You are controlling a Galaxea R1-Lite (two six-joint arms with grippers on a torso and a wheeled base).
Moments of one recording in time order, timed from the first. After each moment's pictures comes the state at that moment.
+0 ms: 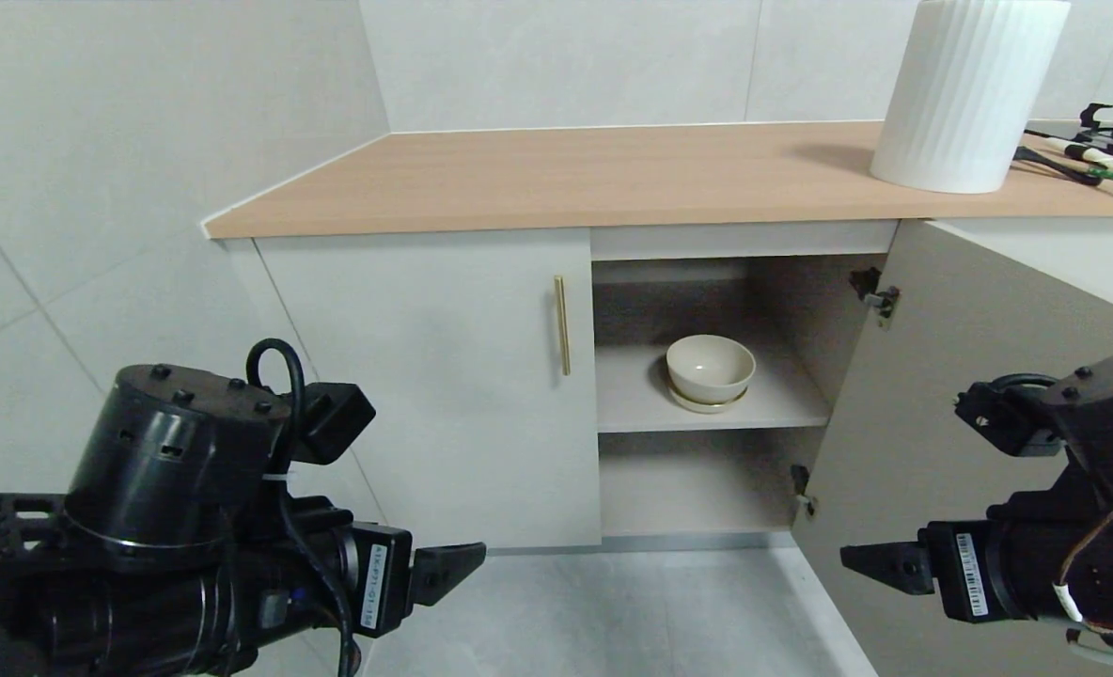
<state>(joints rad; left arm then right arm) -0.65 1.41 -0.71 0.02 0.14 -0.36 0.65 1.36 -0.78 0.23 -0.23 0.47</state>
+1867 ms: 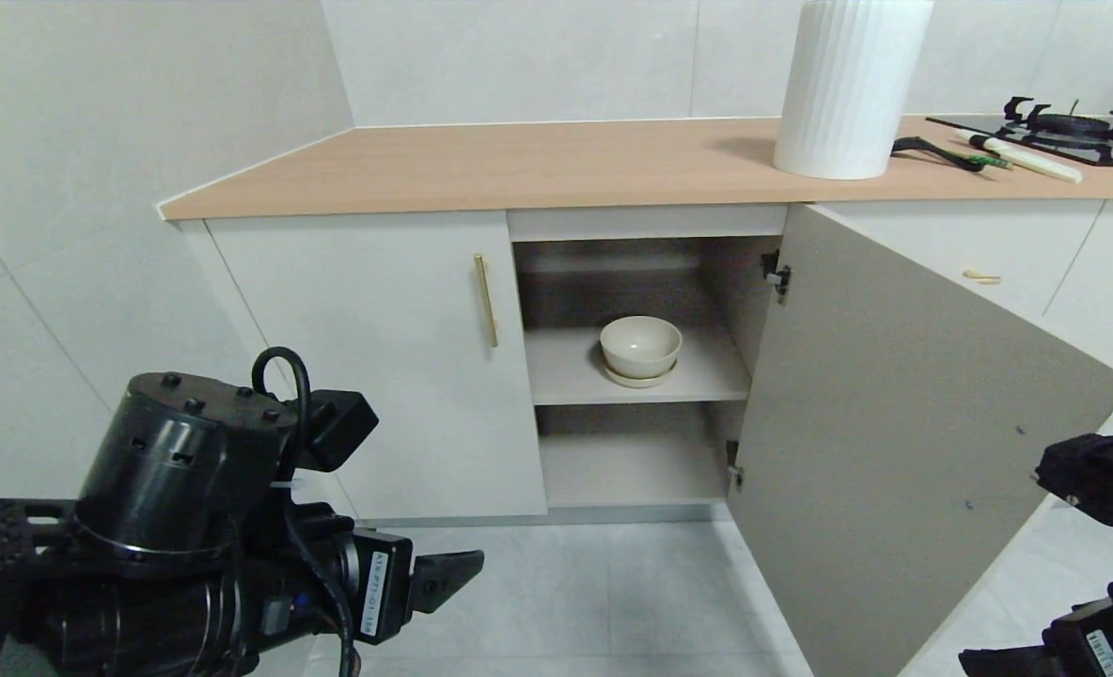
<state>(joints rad) -0.65 1.41 -0.70 0.02 0.14 -0.36 0.64 1.22 -0.82 0.61 -0.28 0.32</state>
